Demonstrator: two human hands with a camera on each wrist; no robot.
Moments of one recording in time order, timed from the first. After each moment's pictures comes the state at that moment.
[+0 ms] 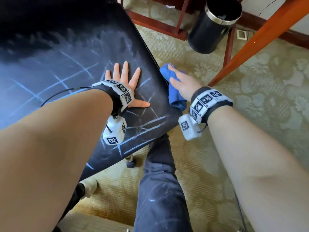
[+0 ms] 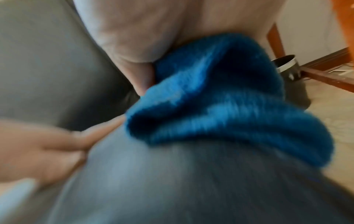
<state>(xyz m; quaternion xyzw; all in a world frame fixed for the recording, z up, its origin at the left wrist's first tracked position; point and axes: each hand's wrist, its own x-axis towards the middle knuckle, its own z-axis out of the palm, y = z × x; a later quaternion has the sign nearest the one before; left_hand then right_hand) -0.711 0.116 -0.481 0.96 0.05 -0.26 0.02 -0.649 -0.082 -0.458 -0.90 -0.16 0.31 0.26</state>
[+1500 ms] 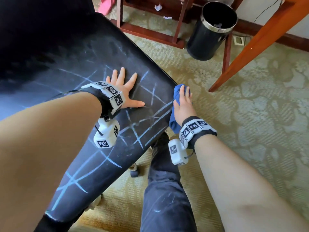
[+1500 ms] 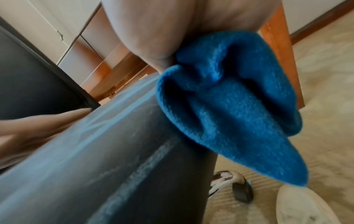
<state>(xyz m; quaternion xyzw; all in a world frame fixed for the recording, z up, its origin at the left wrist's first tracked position) -0.694 0.132 -0.460 0.95 0.04 -0.29 0.05 -0.685 -0.084 -0.502 -0.94 -0.03 0.22 0.25</state>
